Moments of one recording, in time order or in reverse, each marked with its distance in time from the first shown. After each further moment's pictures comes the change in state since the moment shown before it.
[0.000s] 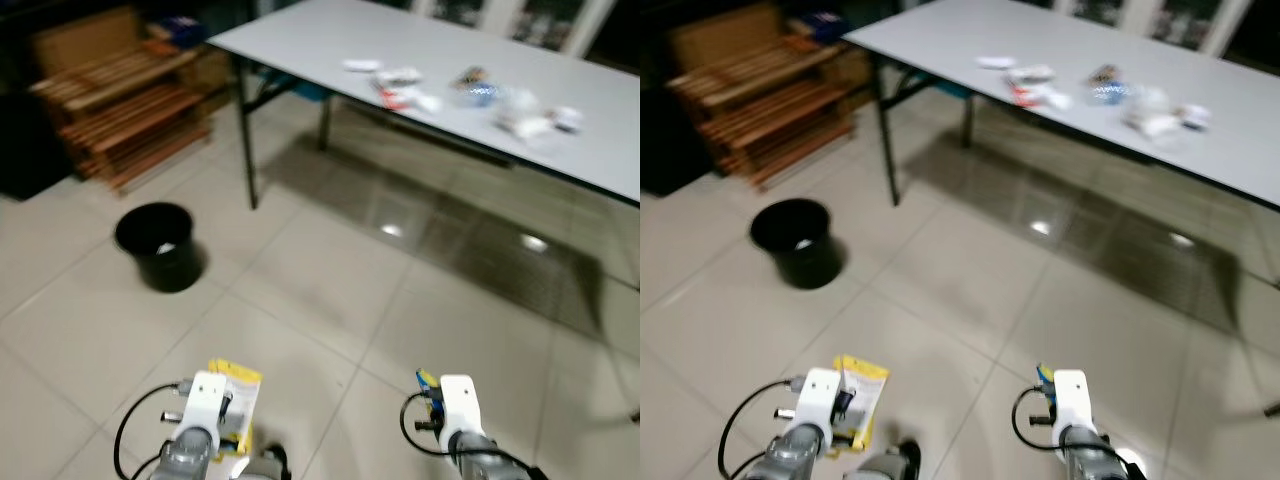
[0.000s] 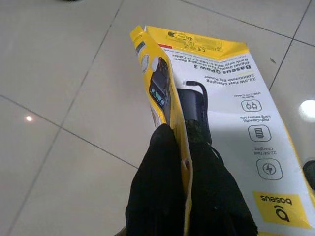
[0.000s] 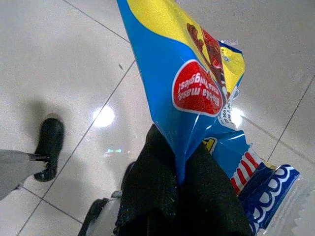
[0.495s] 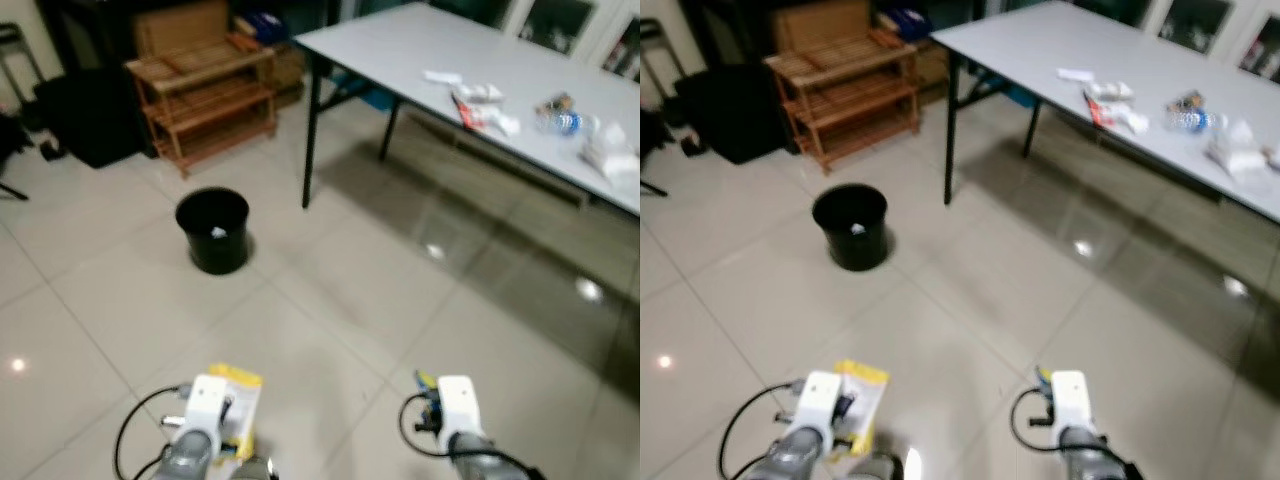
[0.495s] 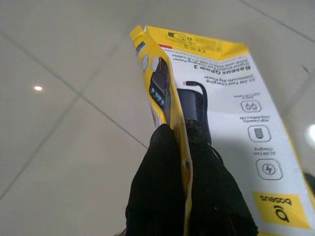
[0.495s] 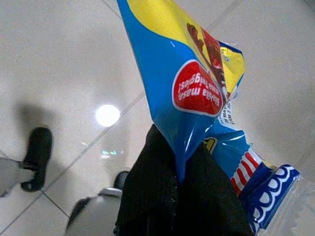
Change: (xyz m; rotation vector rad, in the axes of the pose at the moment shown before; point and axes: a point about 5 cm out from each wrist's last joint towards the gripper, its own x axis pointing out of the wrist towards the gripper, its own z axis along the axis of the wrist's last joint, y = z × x) left arm 0.000 0.002 -0.001 -0.002 0.005 0.006; right arm 0.000 0.006 -0.002 -0.011 0.006 0.014
